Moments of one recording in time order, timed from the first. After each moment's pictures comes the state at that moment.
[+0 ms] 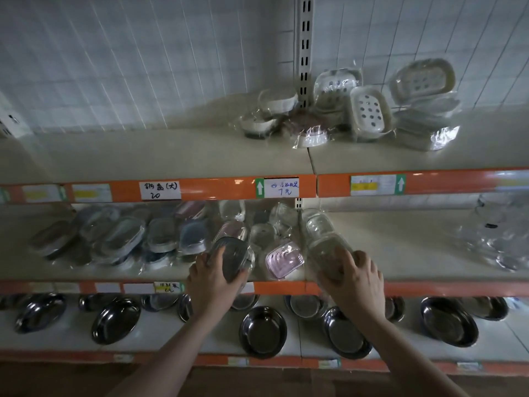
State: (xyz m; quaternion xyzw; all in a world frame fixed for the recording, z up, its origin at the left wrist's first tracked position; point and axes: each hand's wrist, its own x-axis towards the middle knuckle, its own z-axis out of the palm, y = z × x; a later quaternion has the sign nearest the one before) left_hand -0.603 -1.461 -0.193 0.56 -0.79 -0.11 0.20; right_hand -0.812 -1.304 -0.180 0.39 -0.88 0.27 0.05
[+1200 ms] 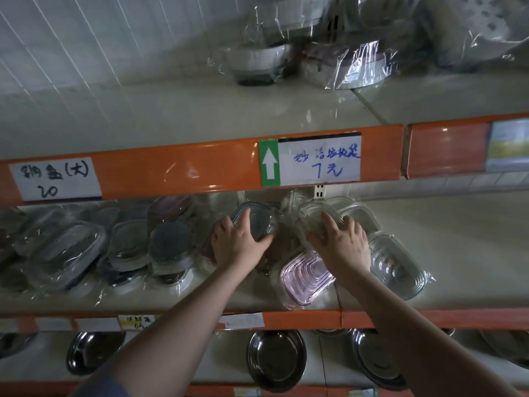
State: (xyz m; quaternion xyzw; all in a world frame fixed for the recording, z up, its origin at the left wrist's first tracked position) left_hand -0.731 -1.617 -0.273 0.56 -0.82 -0.09 0.09; right_hand -0.882 -1.501 -0.290 0.41 -0.89 0.19 -0.02
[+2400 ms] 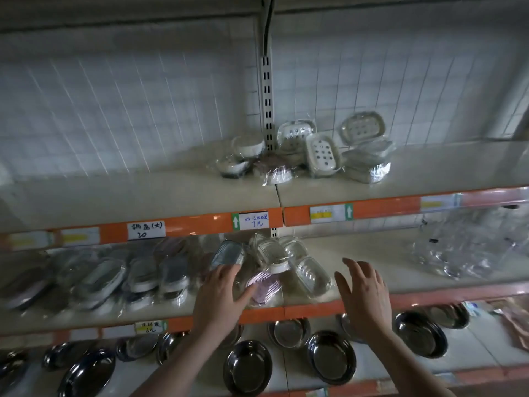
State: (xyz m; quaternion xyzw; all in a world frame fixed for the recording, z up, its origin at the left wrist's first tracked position) left_hand -0.625 -1.412 -0.114 0.36 -0.89 -0.11 0.25; right_hand -0.832 -1.247 -0.127 0.35 -0.88 0.31 0.08
